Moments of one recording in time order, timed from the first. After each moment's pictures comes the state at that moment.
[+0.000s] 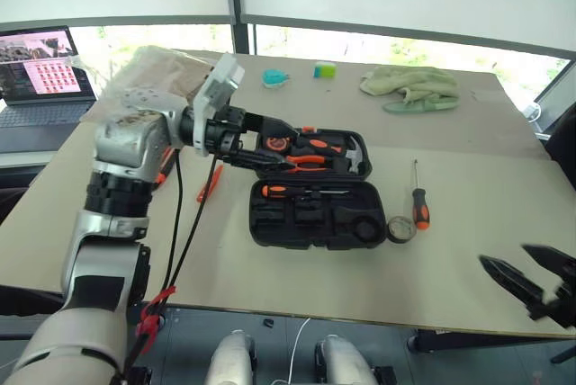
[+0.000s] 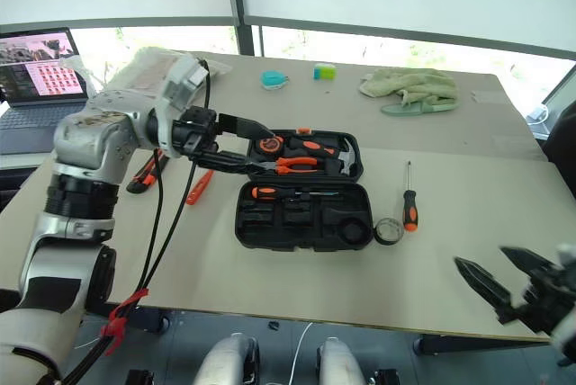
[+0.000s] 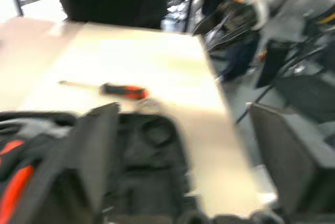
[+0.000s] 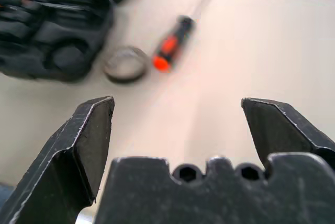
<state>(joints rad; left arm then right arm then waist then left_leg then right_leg) -0.97 0.59 -0.06 0.14 -0.50 0.77 -1.56 0.70 -0.66 -1.05 -0.72 0.91 0.83 0.63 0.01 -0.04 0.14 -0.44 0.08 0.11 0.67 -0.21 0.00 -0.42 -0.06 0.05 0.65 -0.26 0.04</state>
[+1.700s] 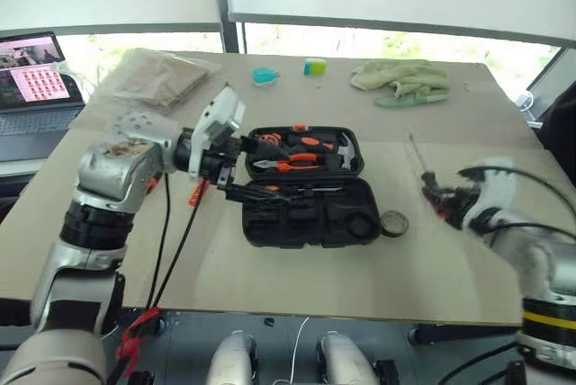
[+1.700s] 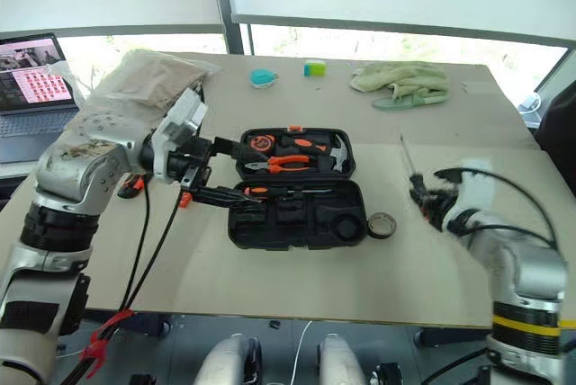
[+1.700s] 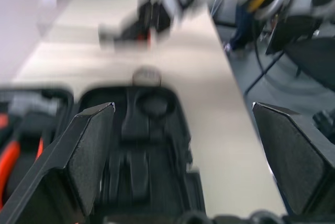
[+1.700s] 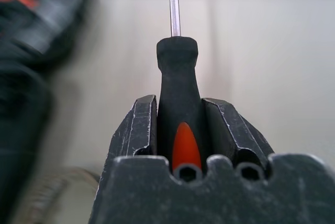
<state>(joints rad) -0.80 0.74 -0.14 -0.02 -0.50 0.66 -1.45 -0.29 -0.76 -0.31 -0.23 0.53 0.84 0.53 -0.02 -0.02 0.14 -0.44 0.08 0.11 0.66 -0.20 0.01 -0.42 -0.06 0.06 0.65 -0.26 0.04</state>
